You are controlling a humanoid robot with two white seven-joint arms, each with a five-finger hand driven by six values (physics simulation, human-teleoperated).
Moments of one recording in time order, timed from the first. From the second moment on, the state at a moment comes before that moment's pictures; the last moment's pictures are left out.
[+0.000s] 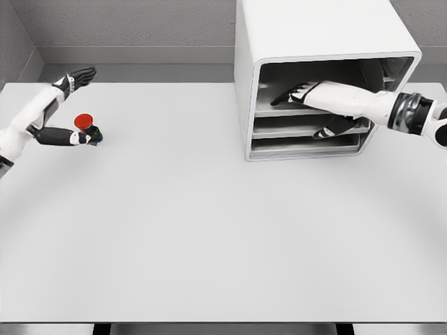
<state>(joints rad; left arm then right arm) -0.49 0.84 -0.69 -1.24 0.47 -0.61 -0.14 -0.76 -0.65 0.61 -1.24 0.24 -0.61 0.55</state>
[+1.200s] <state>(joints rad) -0.52 0.65 -0.70 -0.96 0.74 -0.58 -0.15 -0.76 -0.62 0.55 -1.21 0.37 -0.61 0.55</state>
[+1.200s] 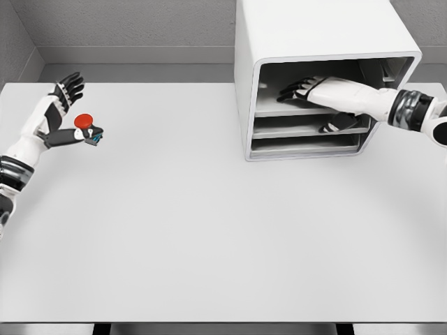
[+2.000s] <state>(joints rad) -0.52 0.61 -0.62 -0.93 0.74 -0.53 -0.15 -0.71 -0.74 0.54 -1.35 0.43 -0.61 0.55</state>
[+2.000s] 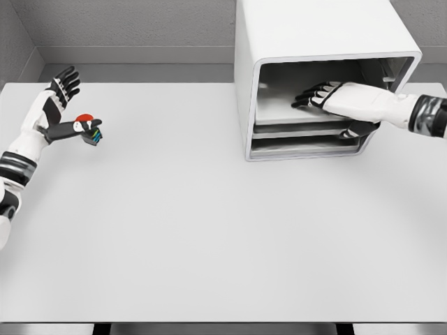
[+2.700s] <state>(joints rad) -0.47 0.63 -0.63 -0.93 0.73 -0.53 -0.17 -0.64 -0.87 0.54 -1.55 0.44 -0.61 0.55</state>
